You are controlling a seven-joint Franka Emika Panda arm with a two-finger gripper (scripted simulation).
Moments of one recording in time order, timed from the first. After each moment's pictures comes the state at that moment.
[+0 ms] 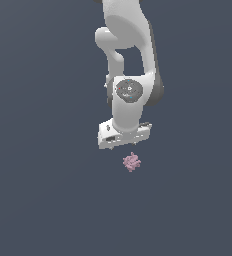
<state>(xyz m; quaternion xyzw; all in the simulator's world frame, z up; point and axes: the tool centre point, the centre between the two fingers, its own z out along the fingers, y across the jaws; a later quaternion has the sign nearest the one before) 0.018 0.030 0.129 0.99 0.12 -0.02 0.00</state>
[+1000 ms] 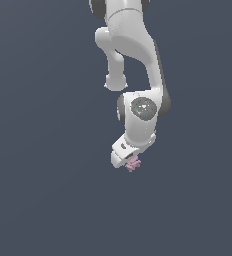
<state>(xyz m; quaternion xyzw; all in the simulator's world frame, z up) 0.051 0.072 0.091 0.95 0.30 0.00 0.00</state>
